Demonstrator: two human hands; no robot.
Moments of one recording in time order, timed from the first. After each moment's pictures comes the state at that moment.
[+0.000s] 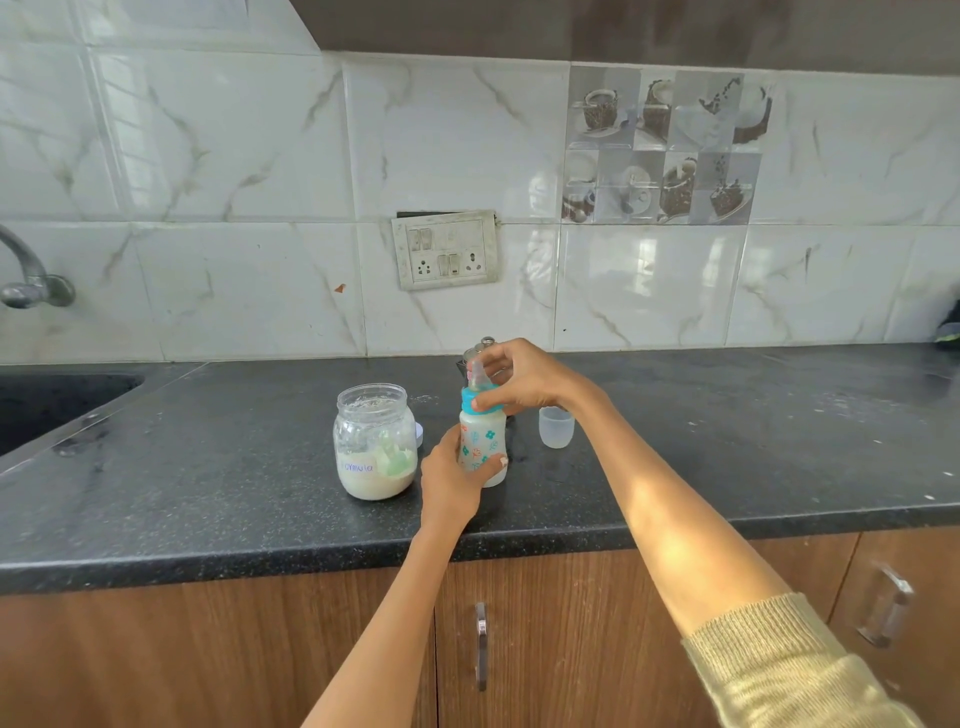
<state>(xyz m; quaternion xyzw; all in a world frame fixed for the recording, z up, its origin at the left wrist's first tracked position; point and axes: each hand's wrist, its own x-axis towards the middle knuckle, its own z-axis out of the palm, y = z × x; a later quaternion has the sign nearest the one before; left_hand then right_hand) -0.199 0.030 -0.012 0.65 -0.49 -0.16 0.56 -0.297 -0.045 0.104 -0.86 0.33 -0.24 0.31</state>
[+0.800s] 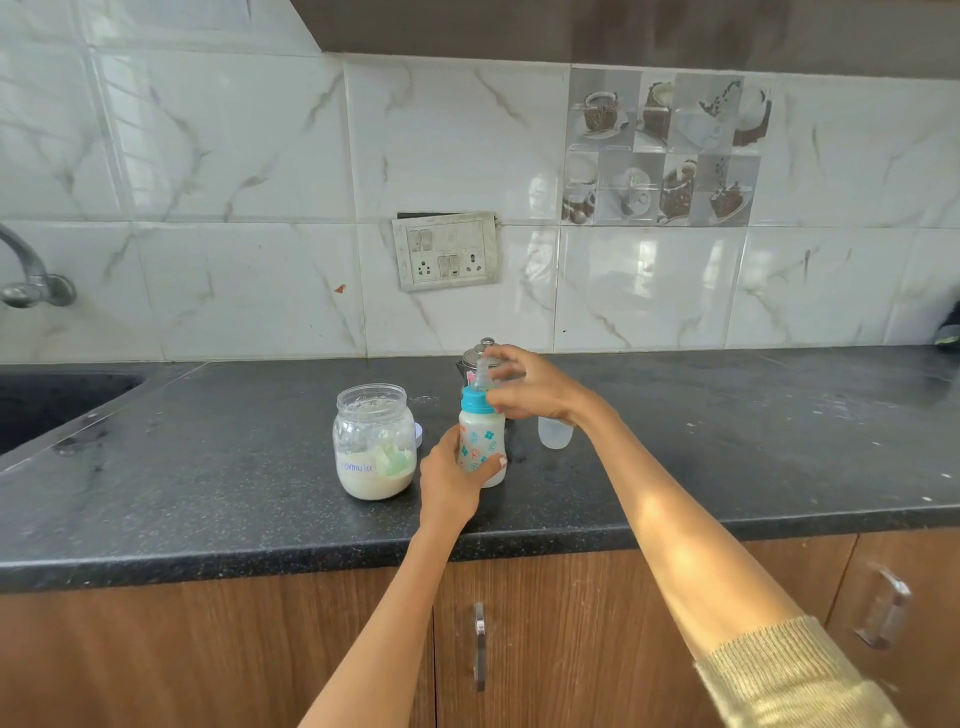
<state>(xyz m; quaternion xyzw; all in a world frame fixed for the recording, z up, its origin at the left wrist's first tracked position) -0.199 0.031 -0.012 0.64 -0.50 -0.15 0.57 -0.304 -0.050 0.088 -0.81 0.34 -0.28 0.38</state>
